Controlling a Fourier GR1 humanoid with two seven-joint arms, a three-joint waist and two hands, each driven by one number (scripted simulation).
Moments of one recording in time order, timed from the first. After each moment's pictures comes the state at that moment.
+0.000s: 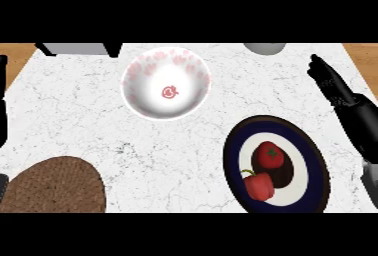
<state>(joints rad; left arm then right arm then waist) -0.20 0.56 0.02 -1.66 0.42 0.33 -0.18 -0.25 -0.55 0.15 -1.72 -0.12 0.01 -0.01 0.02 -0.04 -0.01</state>
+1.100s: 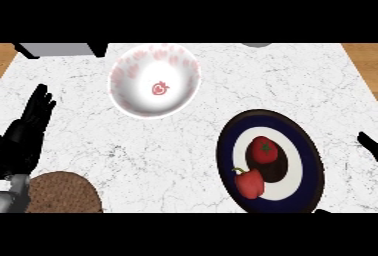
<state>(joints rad) -0.10 0.55 -0.12 -1.53 0.29 0.32 0.04 0.36 -0.61 0.12 -2.19 0.41 -0.29 0.32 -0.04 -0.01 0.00</state>
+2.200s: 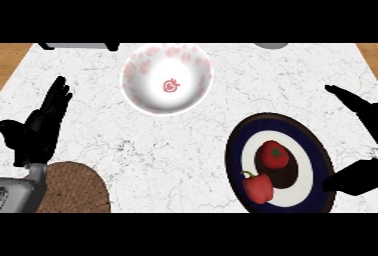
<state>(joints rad) -0.17 0.47 -0.12 -1.50 0.21 0.27 0.07 -0.27 -0.76 0.18 -1.99 0.13 0.31 0.93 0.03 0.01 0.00</state>
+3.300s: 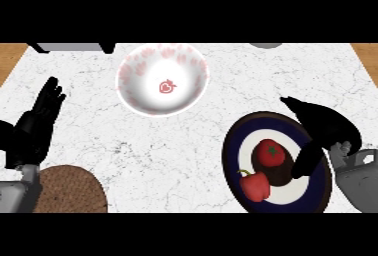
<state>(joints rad) -0.15 0.43 -0.04 -1.51 0.17 0.22 0.09 -0.42 -0.61 0.40 -1.65 0.32 0.46 0.87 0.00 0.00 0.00</state>
